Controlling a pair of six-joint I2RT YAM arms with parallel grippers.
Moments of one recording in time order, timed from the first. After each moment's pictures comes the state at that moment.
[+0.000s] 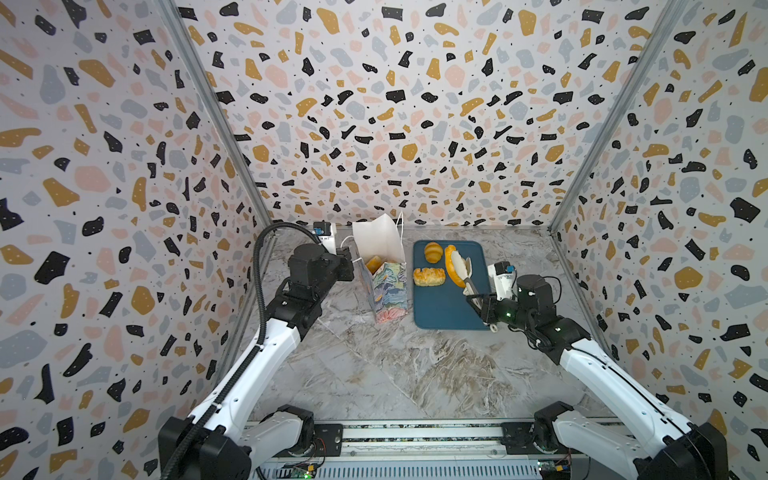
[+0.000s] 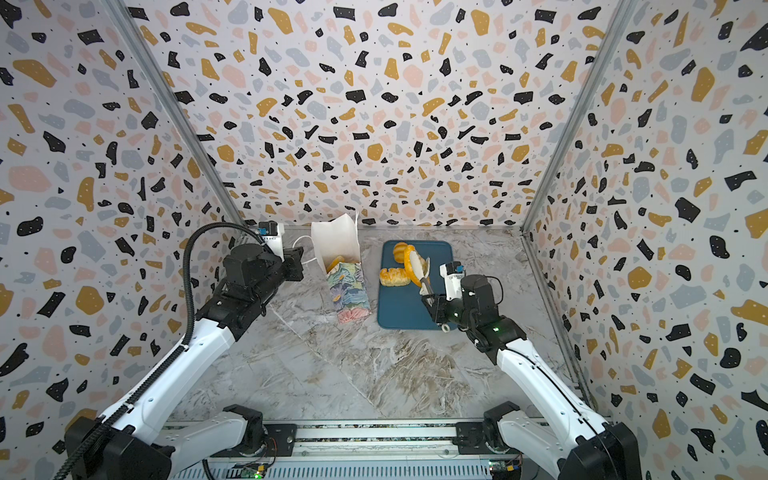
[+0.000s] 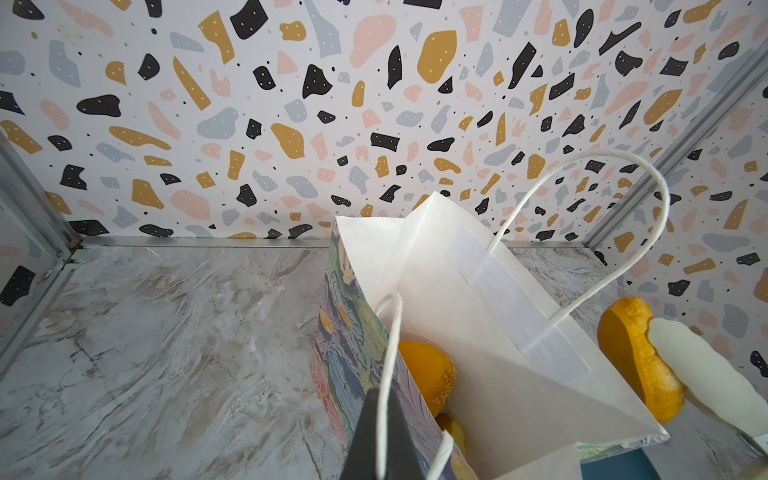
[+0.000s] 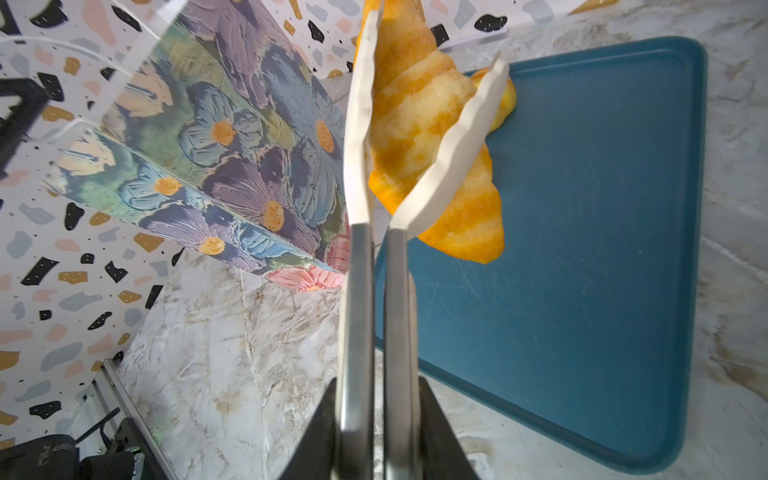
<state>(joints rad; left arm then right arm) -0.29 1.12 0.98 -0.14 0.01 -0.22 0.40 0.98 0.74 -0.26 -0.33 0.39</state>
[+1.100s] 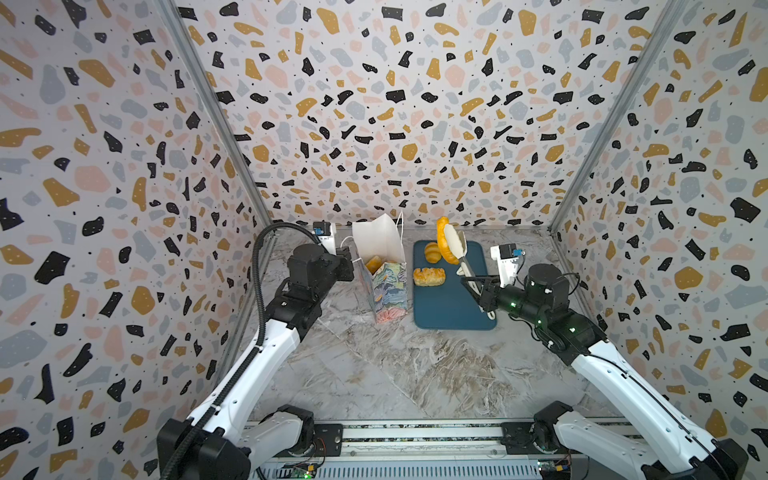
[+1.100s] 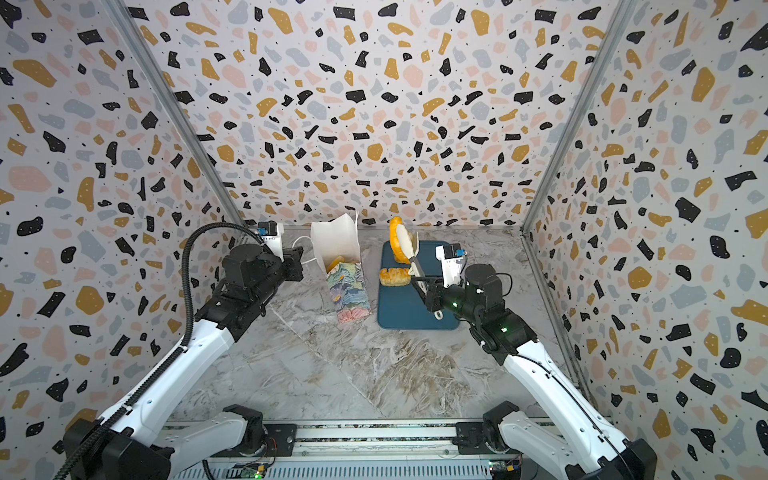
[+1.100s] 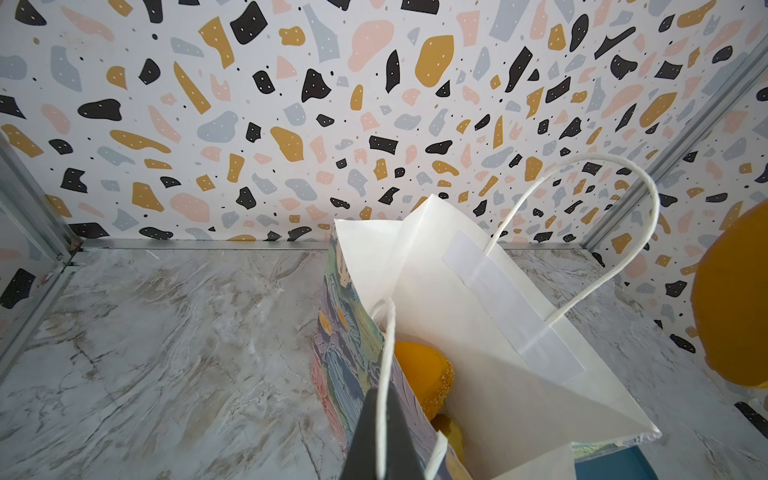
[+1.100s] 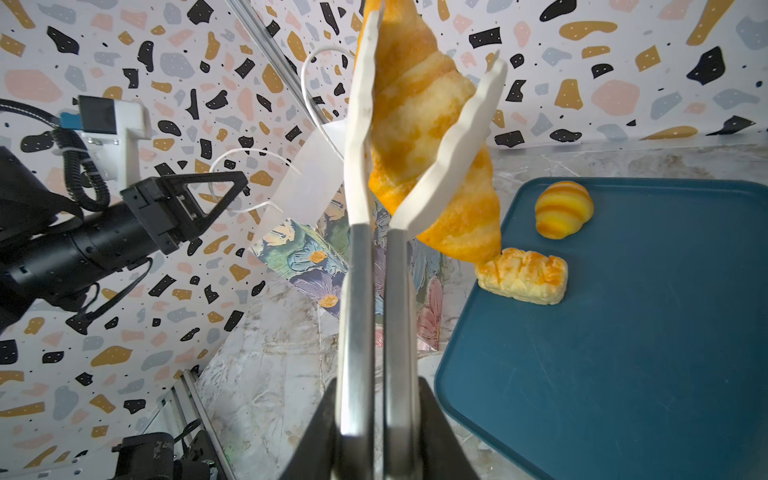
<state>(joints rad) -0.29 1.11 0.98 -0.14 0.01 -0.22 0.50 0.96 0.93 -0.24 -0.34 0.43</state>
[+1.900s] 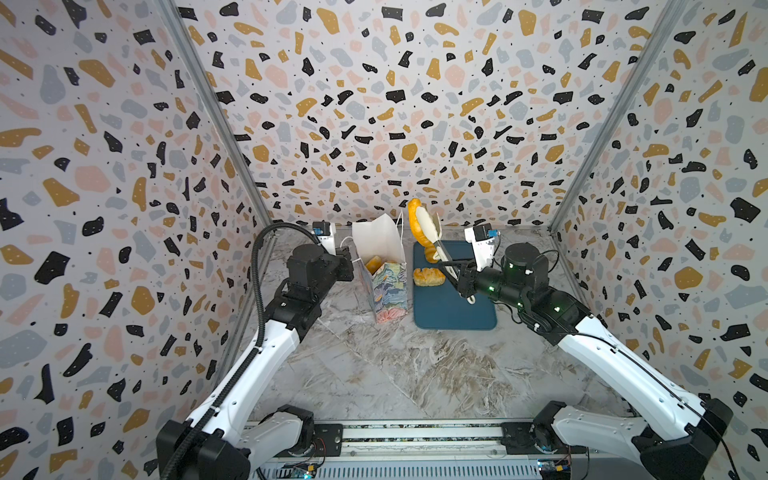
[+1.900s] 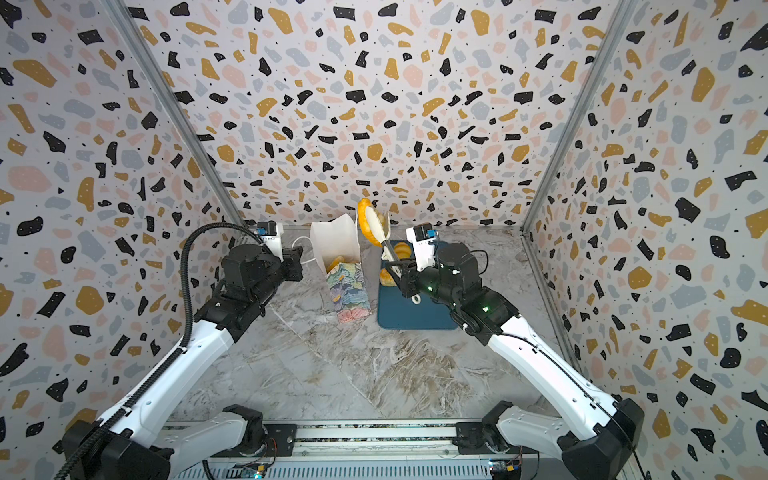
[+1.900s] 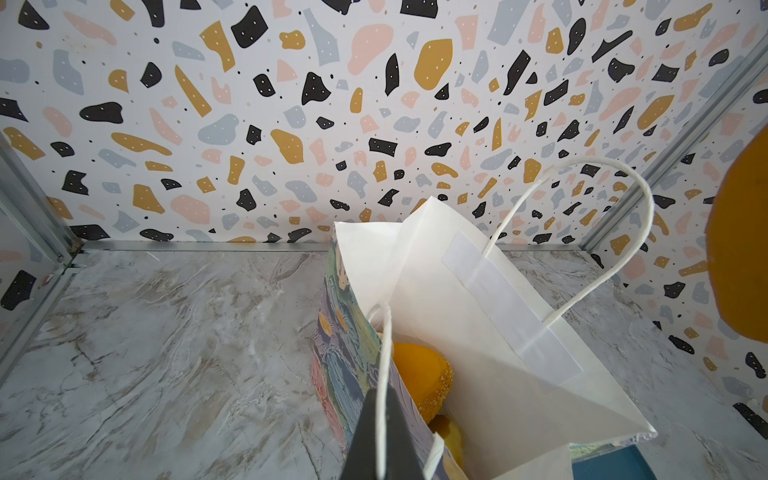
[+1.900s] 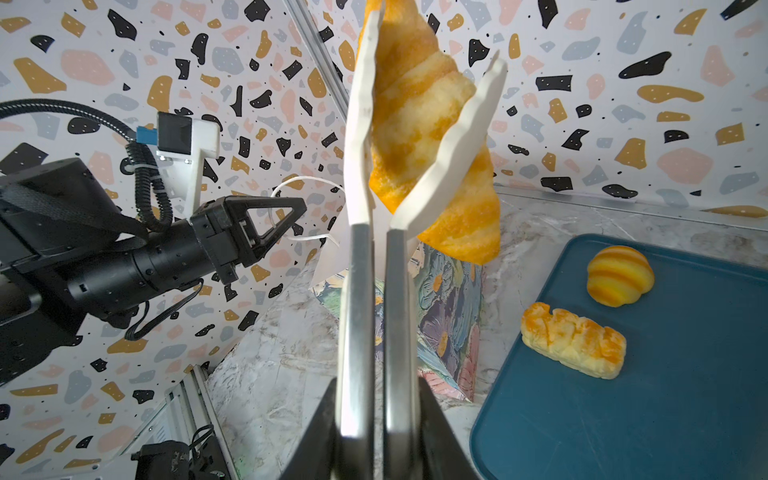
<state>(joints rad) -0.29 1.11 0.98 -0.14 0.01 -0.22 0.69 1.15 1.19 -0.28 -0.22 0.37</state>
